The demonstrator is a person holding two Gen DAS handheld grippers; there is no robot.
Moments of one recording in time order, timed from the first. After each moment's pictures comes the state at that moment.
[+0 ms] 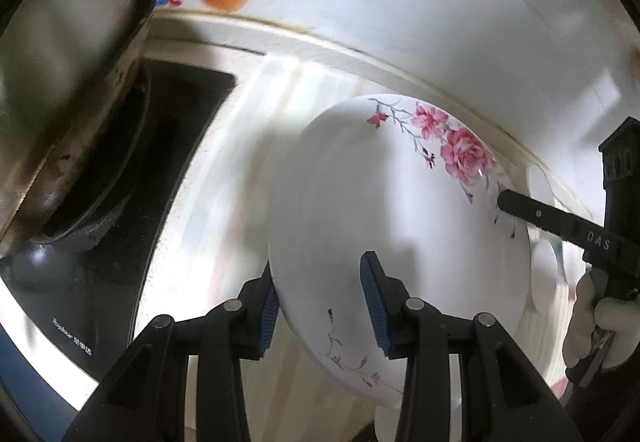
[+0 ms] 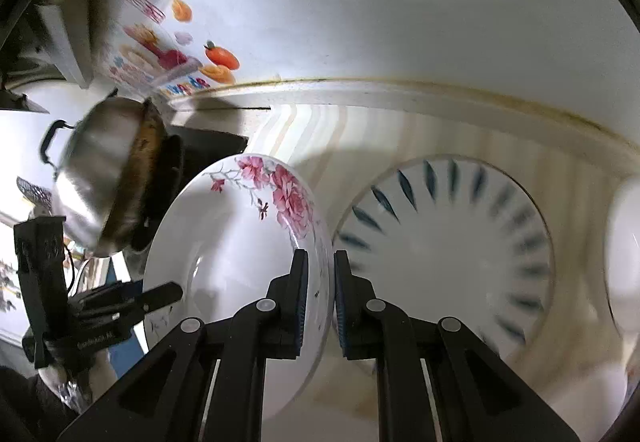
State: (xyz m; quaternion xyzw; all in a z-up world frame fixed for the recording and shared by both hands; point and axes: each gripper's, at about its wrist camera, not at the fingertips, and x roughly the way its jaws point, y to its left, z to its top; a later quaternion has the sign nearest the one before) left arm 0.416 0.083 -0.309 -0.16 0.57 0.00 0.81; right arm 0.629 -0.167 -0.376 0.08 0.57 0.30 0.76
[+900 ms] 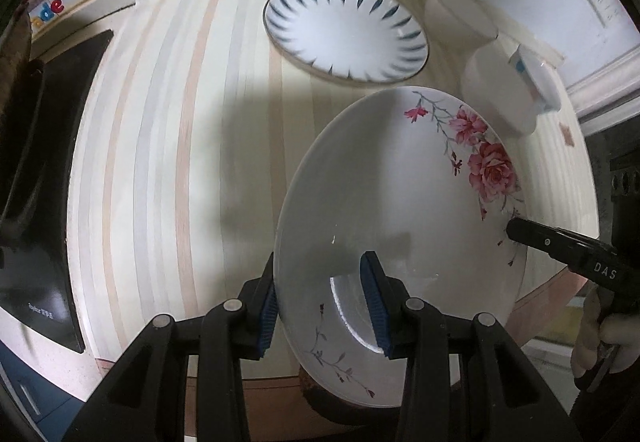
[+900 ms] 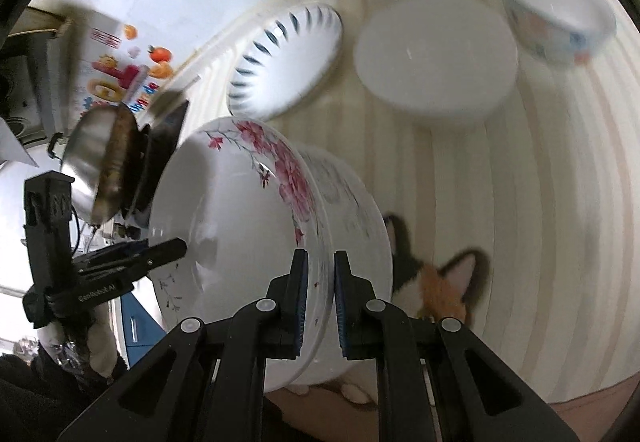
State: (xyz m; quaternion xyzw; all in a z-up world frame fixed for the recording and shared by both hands) left arm 0.349 -0.035 -0.350 -0.03 0.65 -0.11 0.75; right arm 0.419 -0.336 -0.417 0.21 0.60 0.18 0.75
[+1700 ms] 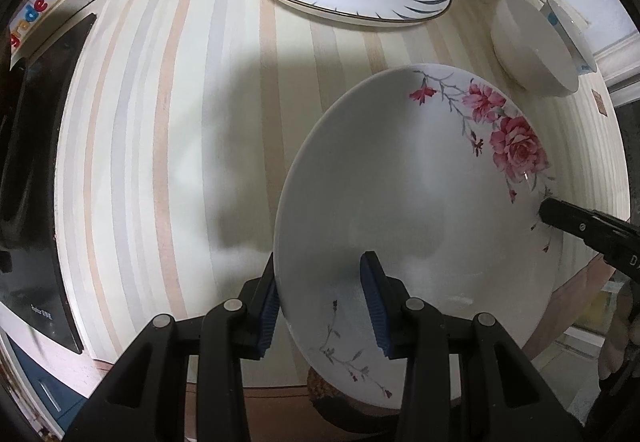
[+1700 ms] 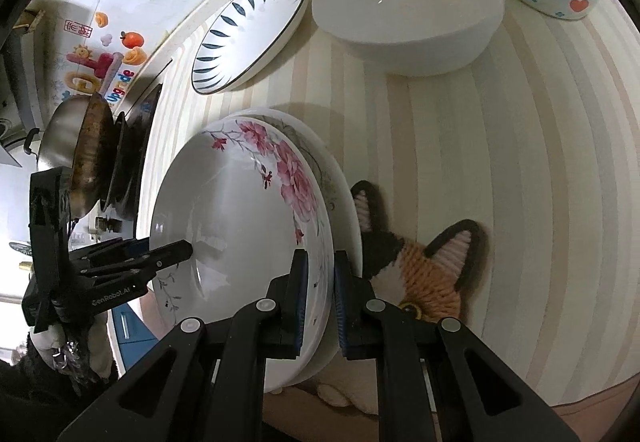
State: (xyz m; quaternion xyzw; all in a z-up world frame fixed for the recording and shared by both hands) left arm 0.353 -0.053 -0.398 0.02 0.69 -0.09 0.72; right arm 0.425 -0.326 -0.450 0.20 0.63 0.16 0.73
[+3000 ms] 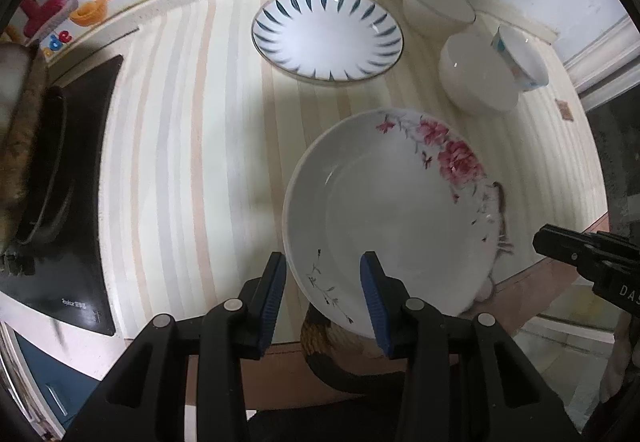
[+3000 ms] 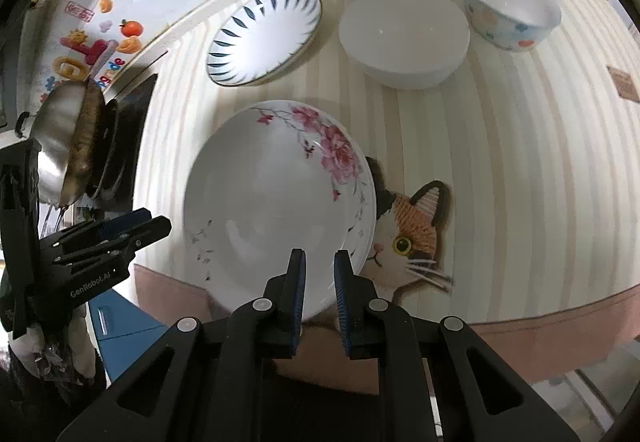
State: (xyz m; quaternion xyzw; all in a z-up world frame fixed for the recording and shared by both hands) left arm 0.324 -0.044 -0.315 0.02 0.65 -0.11 0.75; right arm 0.386 -0.313 -0.368 0.14 0.65 0.10 0.74
